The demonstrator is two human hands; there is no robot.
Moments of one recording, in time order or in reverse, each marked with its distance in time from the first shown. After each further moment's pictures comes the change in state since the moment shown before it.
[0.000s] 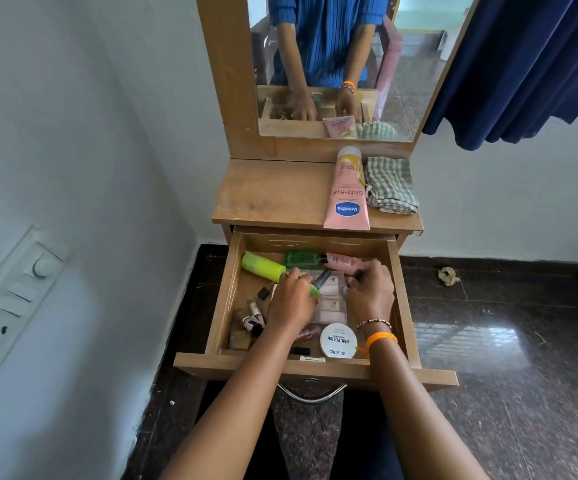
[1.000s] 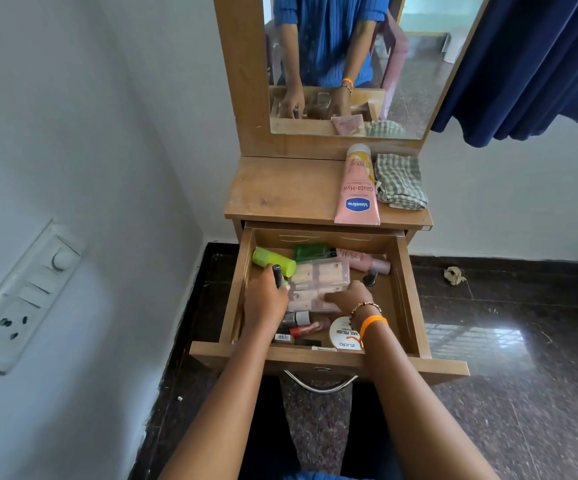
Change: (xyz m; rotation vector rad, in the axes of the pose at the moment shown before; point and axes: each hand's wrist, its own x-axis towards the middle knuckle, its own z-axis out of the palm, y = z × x) left_hand -0.025 -0.031 -0.039 -0.208 0.137 -0.377; right_hand -0.006 -0.004 0.031 -0.053 -0.516 0.293
